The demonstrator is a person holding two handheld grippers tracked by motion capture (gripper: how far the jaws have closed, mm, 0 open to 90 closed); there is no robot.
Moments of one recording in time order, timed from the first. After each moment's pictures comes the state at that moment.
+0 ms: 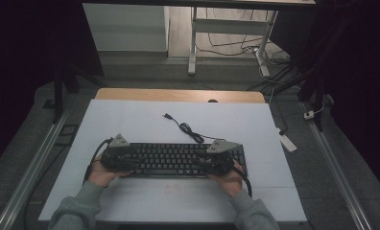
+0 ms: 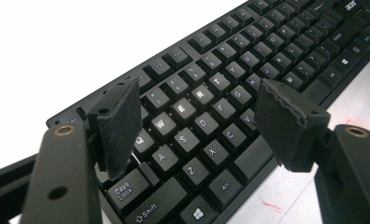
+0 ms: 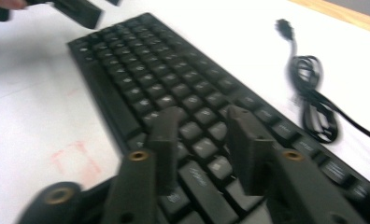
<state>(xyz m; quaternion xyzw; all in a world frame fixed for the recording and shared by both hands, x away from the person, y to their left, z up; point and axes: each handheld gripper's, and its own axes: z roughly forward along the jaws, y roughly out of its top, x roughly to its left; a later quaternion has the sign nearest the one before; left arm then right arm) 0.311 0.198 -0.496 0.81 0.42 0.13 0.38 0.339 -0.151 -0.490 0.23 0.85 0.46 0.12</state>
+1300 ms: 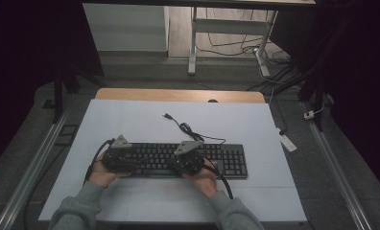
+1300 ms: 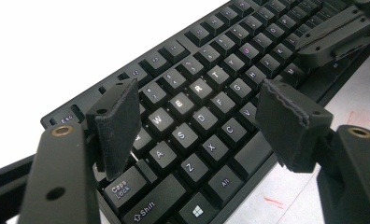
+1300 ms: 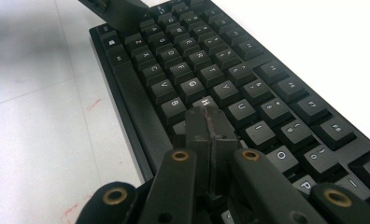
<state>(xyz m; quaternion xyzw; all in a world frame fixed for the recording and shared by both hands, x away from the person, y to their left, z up) 0.312 0.196 -0.498 0.82 0.41 0.13 0.37 0.347 -0.069 -0.511 0.18 0.89 0.41 0.08</state>
